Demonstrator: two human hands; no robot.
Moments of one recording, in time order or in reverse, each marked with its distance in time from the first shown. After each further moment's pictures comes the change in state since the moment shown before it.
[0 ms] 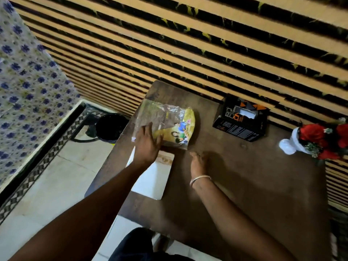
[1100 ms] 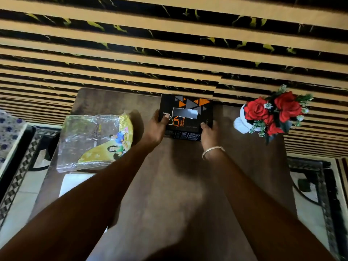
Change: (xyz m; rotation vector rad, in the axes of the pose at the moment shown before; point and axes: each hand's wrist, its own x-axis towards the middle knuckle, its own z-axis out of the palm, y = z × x) left_hand 0.065 0.193 0.165 -0.587 -0.482 -0.059; right_hand 0.134 -0.103 -0.187 0.112 0.102 -0.051
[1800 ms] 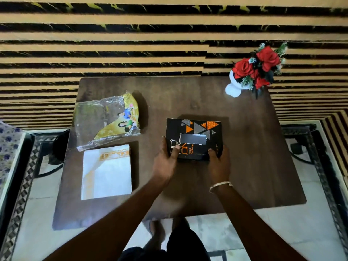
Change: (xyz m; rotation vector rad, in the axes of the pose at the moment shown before) left_hand -0.206 -0.095 -0.006 0.113 -0.088 -0.047; right_hand -0.208 0.134 -0.052 0.099 0.224 -0.065
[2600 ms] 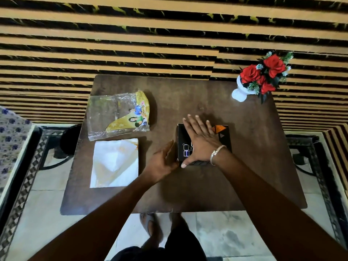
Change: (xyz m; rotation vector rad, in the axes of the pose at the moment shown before) left_hand -0.018 -0.010 -0.053 0.402 -0.205 0.139; right_hand 0.020 -0.068 0.035 -1.326 -0.712 -0.842
